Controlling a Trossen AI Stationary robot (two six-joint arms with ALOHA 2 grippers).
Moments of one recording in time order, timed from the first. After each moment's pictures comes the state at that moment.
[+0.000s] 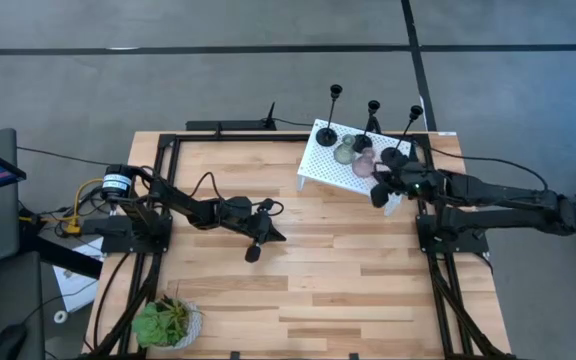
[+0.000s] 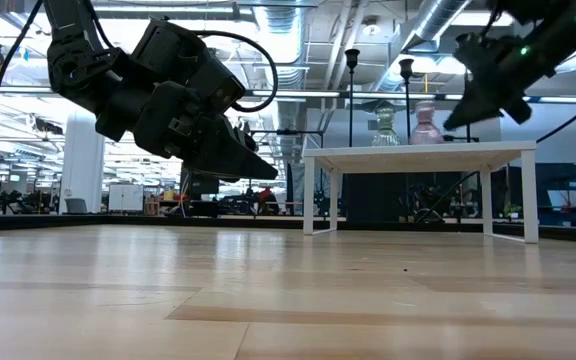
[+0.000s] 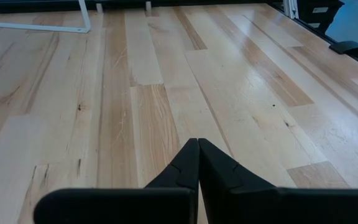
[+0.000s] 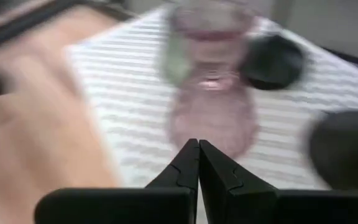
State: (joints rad) left arm 0.00 1.54 0.53 0.79 0.23 0.12; right arm -0.24 0.69 0.54 -0.49 0.46 0.45
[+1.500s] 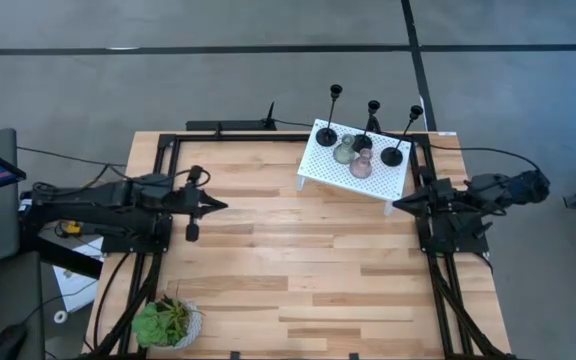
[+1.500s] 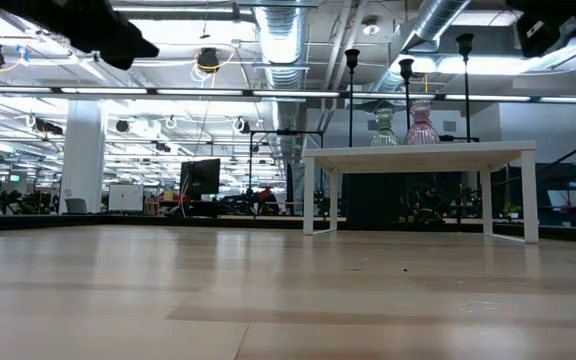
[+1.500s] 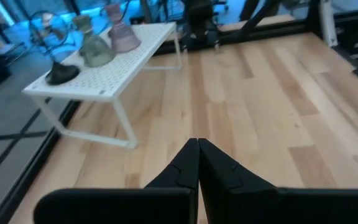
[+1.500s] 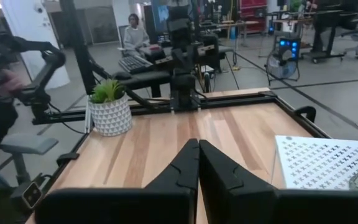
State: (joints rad) left arm -0.02 0.38 0.53 -0.30 -0.08 0.21; right arm 0.38 0.19 0.54 -0.44 0.39 0.12
